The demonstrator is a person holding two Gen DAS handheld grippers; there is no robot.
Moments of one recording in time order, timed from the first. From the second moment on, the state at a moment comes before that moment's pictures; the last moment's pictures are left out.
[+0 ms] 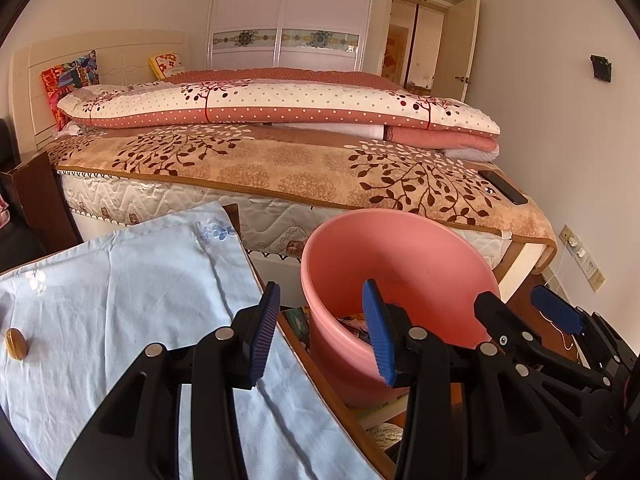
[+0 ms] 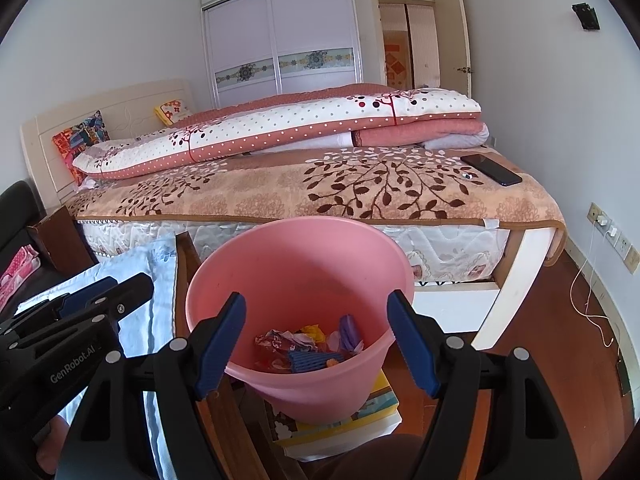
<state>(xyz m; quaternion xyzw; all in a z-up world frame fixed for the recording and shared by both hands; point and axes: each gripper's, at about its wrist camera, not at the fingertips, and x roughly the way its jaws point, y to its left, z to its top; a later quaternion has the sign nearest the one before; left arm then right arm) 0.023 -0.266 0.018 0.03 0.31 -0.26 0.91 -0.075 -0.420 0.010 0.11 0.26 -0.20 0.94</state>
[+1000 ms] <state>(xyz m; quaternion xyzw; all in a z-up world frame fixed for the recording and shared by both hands) 0.021 -0.267 0.016 0.03 0.31 -0.26 0.91 -0.075 -0.419 0.010 0.11 0.26 -0.20 0.94</state>
